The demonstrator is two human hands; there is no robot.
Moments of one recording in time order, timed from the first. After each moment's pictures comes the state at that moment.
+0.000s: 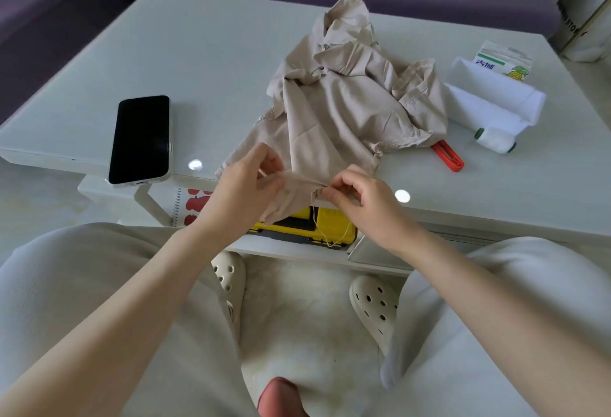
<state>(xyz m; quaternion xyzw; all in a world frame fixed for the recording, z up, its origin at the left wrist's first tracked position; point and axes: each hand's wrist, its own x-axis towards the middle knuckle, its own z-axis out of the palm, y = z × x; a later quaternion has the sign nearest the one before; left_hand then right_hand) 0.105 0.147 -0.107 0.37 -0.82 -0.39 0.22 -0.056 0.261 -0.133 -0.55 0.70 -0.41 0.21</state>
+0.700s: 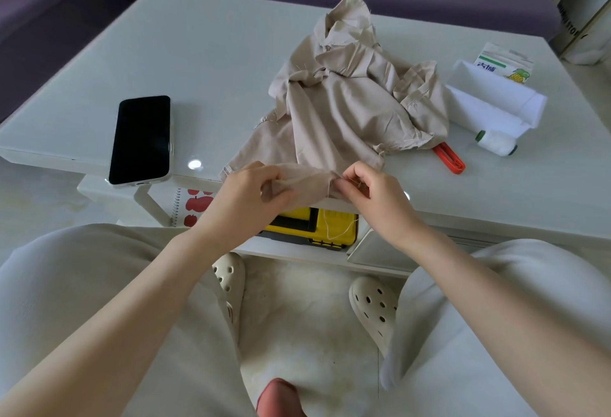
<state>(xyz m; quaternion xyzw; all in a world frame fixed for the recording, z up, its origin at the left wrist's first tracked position) 0.113 0.151 -0.109 0.34 -0.86 -0.33 0.17 -0.069 0.259 -0.135 -0.52 0.75 -0.37 0.19</state>
